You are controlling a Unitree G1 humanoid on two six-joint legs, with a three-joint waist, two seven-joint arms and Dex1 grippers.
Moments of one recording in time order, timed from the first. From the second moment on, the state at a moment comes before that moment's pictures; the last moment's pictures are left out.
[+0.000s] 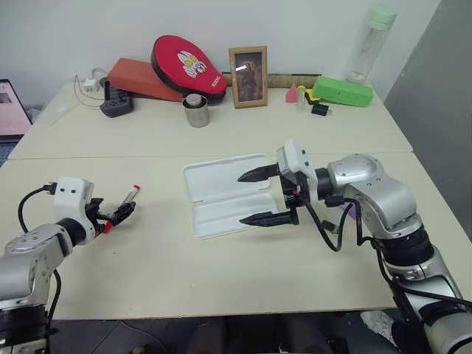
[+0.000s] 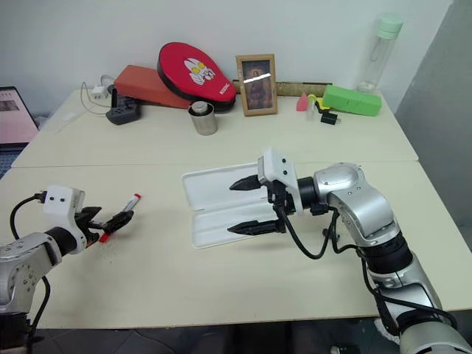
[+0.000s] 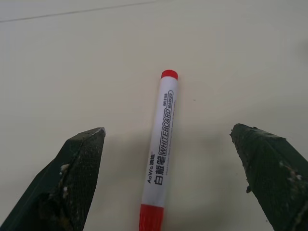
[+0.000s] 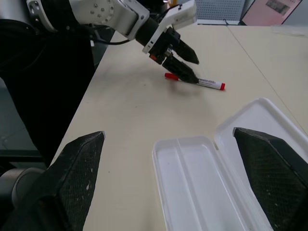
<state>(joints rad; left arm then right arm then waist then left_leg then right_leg) -0.15 0.81 0.33 0.11 -0.46 0.64 -0.54 -0.73 -0.46 0.25 -0.23 0.37 0.64 1.18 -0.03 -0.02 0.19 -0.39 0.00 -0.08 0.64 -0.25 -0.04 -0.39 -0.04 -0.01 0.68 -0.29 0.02</state>
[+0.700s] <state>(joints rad) -0.19 0.80 0.30 0.21 -0.41 0.65 -0.60 -0.72 -0.50 0.25 -0.27 0.41 0.66 1.11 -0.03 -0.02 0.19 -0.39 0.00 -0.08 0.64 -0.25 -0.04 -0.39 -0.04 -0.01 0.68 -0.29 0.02</state>
